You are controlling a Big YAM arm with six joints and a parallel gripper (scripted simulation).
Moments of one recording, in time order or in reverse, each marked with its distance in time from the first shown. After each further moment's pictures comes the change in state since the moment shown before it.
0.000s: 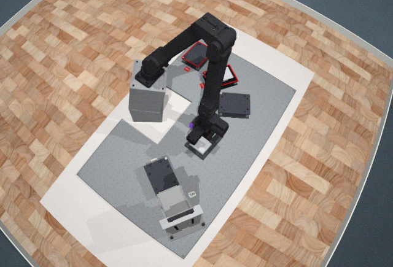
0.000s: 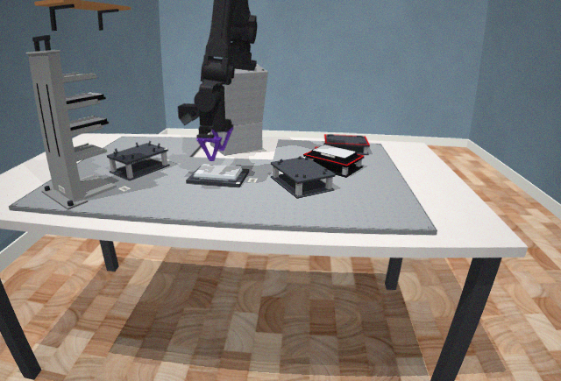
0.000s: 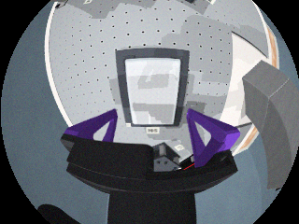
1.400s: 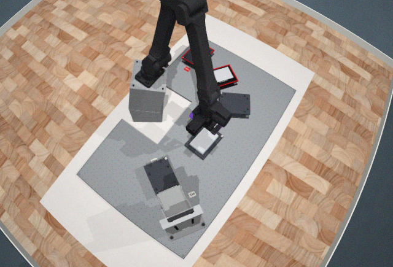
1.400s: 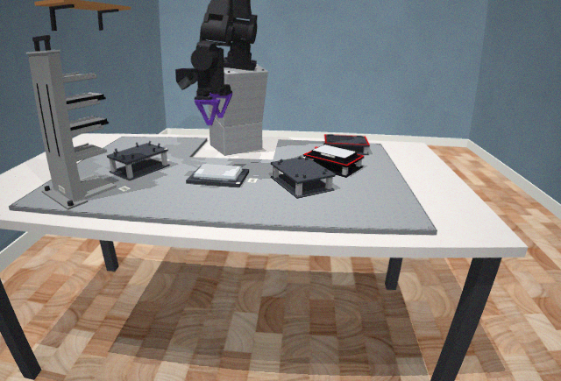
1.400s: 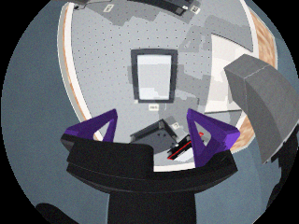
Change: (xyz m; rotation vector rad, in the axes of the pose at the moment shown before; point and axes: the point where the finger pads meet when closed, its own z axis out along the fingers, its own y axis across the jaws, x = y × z) arm 0.000 0.002 -0.105 -0.012 0.000 -0.001
